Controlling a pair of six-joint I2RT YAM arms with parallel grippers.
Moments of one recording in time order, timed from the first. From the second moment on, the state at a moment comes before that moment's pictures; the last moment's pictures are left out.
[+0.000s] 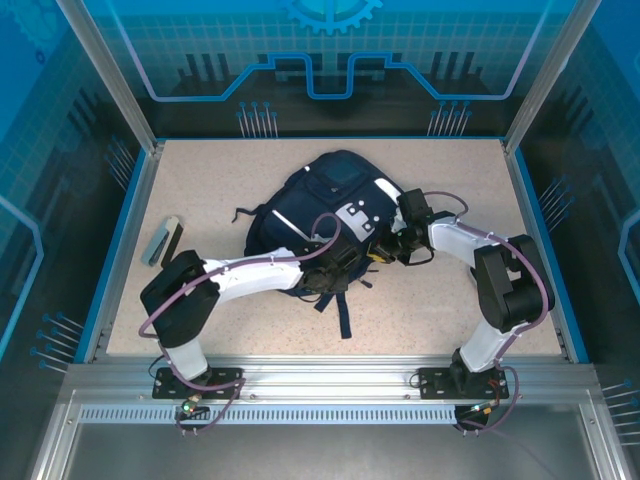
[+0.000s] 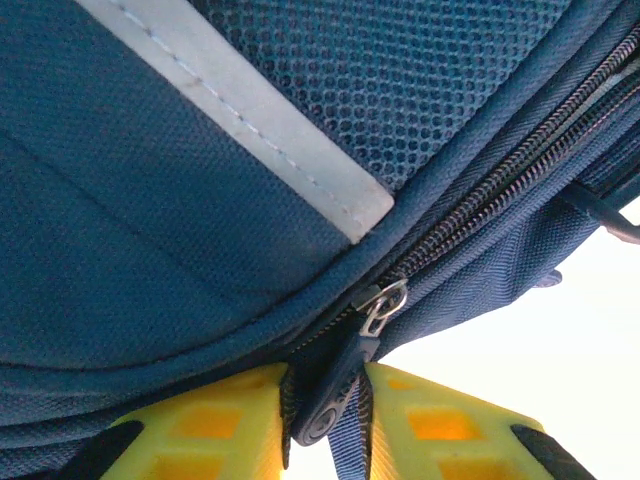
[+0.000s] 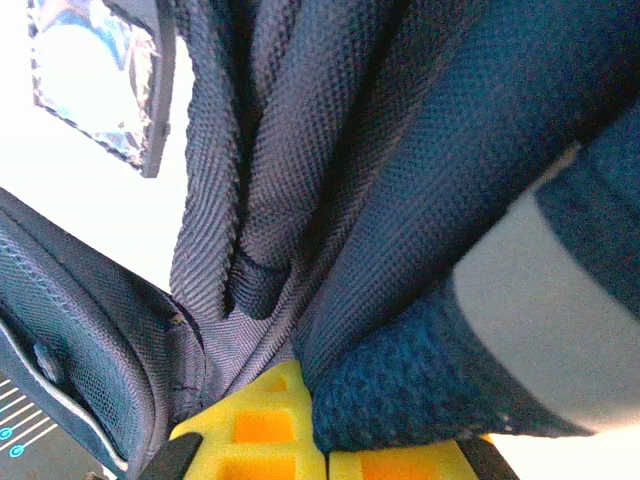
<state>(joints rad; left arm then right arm) -0.91 1.76 1.15 -0.58 -0.12 -0.96 0.29 1.70 0.99 -0.47 -0.52 0.76</state>
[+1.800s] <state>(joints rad) -0.84 1.71 1.33 -0.95 0.00 -0.61 0.34 1.69 1.09 -0.66 -0.27 0.72</state>
